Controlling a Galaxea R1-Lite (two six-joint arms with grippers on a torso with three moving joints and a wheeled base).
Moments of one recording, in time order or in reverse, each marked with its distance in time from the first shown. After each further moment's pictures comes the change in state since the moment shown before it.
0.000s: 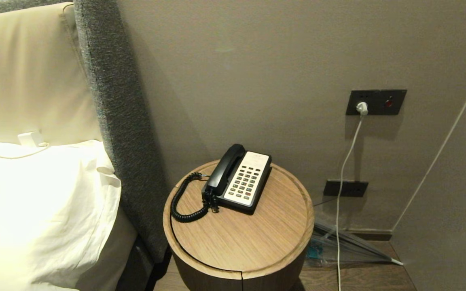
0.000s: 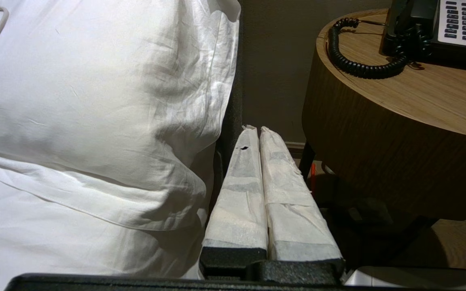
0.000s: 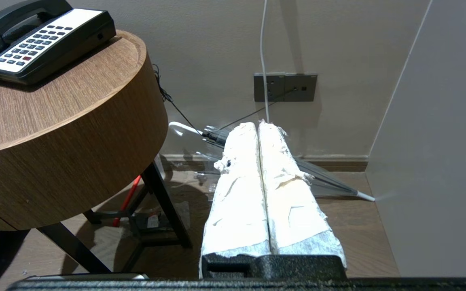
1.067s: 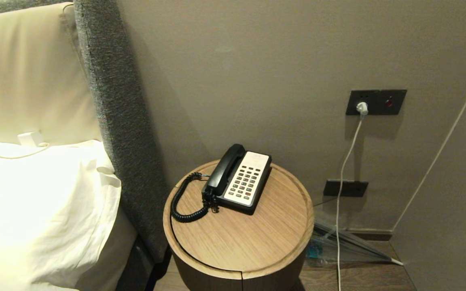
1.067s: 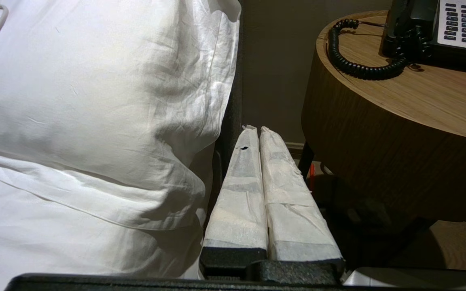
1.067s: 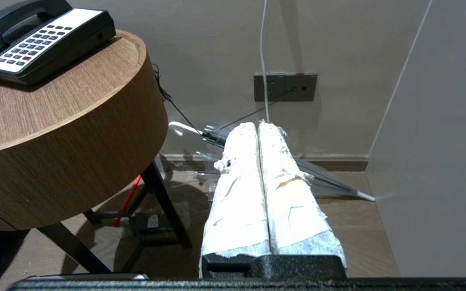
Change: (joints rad) left arm 0.000 0.000 0.001 0.000 0.000 -0.009; right arm 0.000 0.000 0.000 0.001 0.000 0.001
